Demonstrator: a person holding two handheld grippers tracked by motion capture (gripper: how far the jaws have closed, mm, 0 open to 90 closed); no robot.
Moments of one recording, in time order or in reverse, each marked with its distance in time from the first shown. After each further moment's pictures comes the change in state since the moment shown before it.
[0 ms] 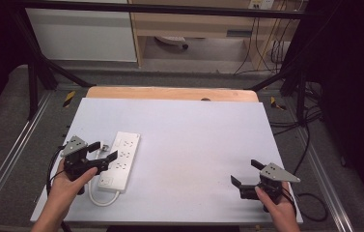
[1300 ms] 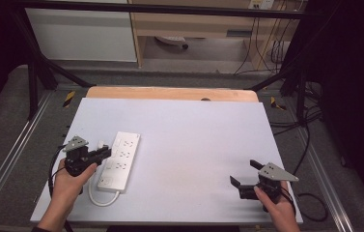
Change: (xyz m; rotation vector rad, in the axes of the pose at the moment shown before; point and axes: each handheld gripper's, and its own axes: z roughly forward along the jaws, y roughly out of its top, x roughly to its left) left arm 0.020 -0.011 0.013 0.106 -0.012 -0.065; right arm 0.000 -0.001 0.003 0.016 0.006 -0.007
